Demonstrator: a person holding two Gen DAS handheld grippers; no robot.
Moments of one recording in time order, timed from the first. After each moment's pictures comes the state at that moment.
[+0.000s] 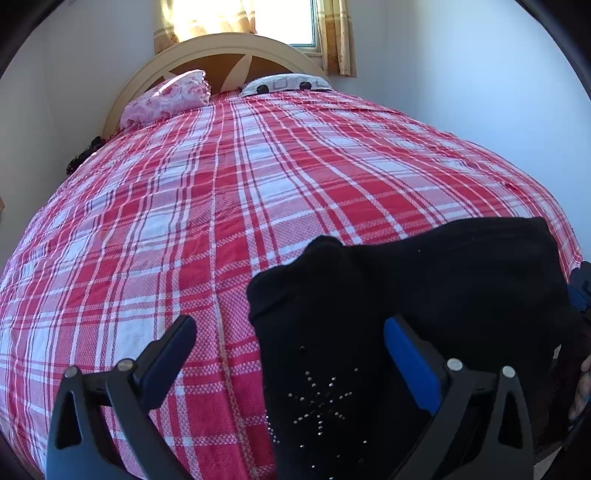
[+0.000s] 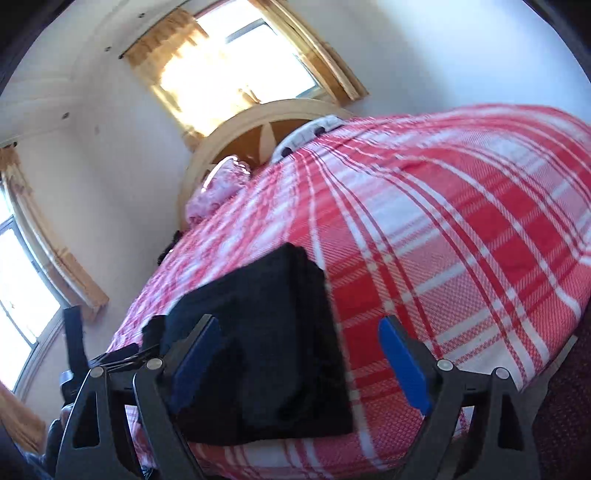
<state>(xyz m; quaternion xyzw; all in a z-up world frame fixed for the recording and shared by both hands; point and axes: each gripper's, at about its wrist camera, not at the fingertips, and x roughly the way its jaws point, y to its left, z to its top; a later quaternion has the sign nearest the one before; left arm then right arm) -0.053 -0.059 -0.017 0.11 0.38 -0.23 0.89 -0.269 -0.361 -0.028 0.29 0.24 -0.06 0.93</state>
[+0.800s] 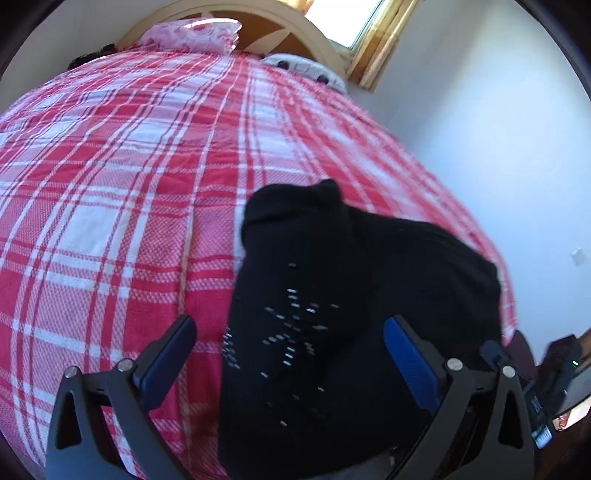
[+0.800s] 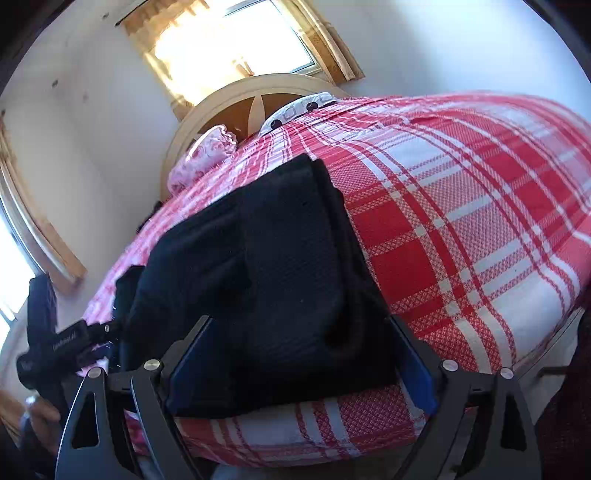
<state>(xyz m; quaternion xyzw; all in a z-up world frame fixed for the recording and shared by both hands) -0.068 -0.024 -0.039 -0.09 0.44 -0.28 0.85 -0.256 -0.326 -0.056 0.27 0.28 -0.08 0.92</state>
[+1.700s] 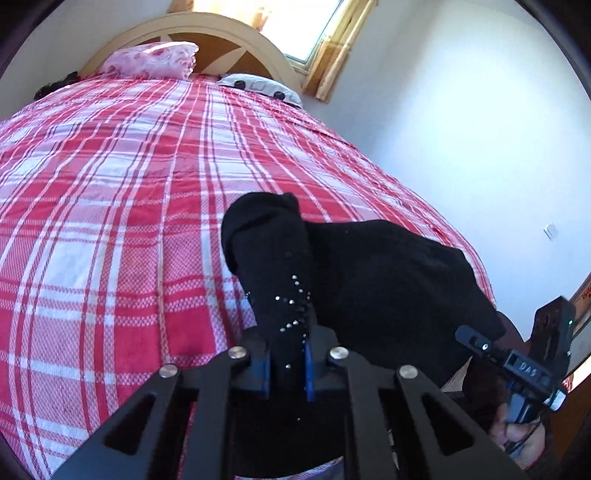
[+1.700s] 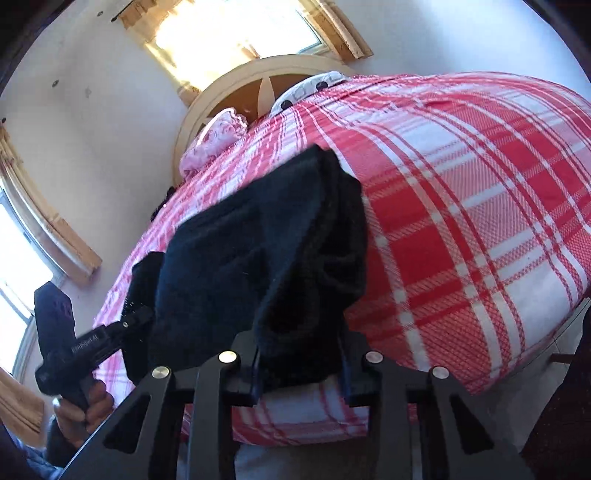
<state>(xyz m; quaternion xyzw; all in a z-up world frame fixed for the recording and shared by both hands) -0.075 -0.021 -0.028 -0.08 0.40 -0.35 0.84 -0.242 -0.323 -0.040 0.28 0.31 -0.04 0.91</state>
